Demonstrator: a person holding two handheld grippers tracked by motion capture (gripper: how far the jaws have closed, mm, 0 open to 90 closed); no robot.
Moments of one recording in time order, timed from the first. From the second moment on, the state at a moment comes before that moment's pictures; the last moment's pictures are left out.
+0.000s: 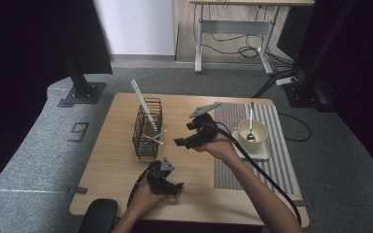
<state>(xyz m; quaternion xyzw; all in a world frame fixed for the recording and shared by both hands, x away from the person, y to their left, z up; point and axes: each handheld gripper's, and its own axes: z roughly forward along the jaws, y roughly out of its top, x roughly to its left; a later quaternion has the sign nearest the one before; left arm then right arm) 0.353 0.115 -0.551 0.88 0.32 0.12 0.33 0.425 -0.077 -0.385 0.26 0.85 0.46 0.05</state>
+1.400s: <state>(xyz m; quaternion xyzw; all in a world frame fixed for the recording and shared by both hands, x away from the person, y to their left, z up) 0.353 0.115 -0.551 0.88 0.32 0.12 0.33 0.426 -0.015 -0.377 0.19 0.87 0.45 0.11</state>
